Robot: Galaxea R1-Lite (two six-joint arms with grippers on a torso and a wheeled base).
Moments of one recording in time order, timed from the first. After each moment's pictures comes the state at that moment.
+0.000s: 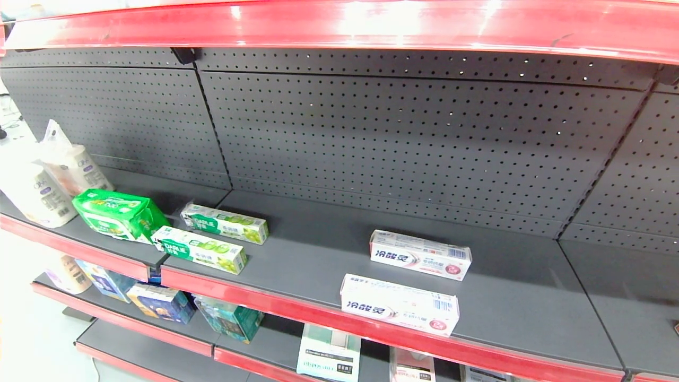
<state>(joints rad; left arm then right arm) 0.00 0.00 0.00 0.00 0.04 -0.01 0.00 0.01 0.00 0.00 -0.05 0.00</state>
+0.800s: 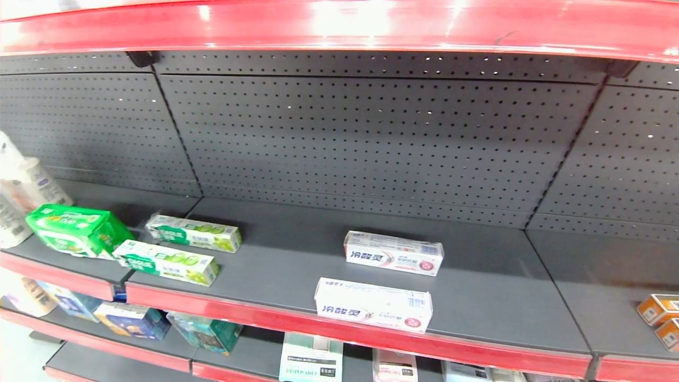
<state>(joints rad) 0.00 0.00 0.00 0.00 0.04 0.00 0.00 0.00 0.00 0.00 -0.06 0.03</state>
